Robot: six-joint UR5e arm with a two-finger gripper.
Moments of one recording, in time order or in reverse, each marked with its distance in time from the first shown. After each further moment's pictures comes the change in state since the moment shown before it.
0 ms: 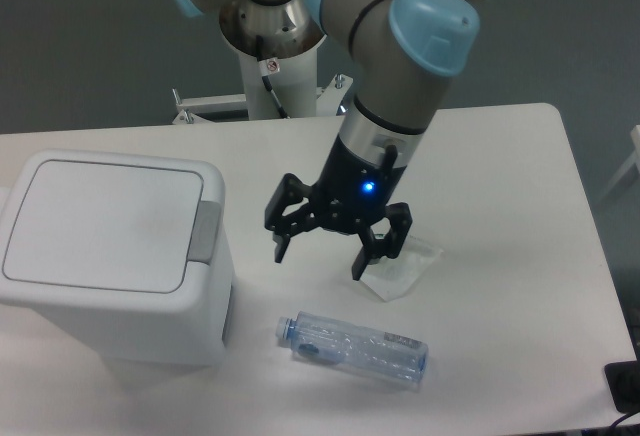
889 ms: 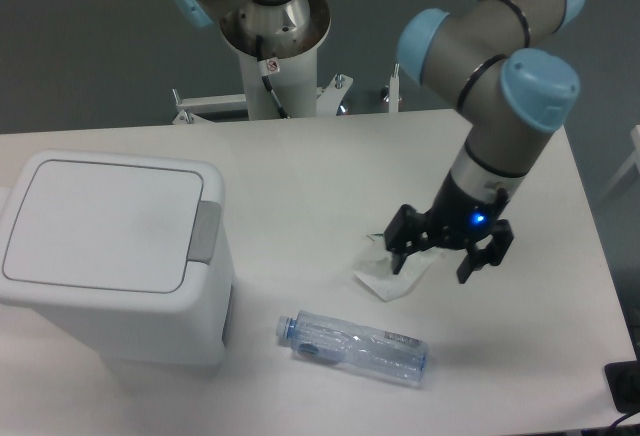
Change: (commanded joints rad) arm 0.107 -0.140 0.000 0.018 0.114 0.103
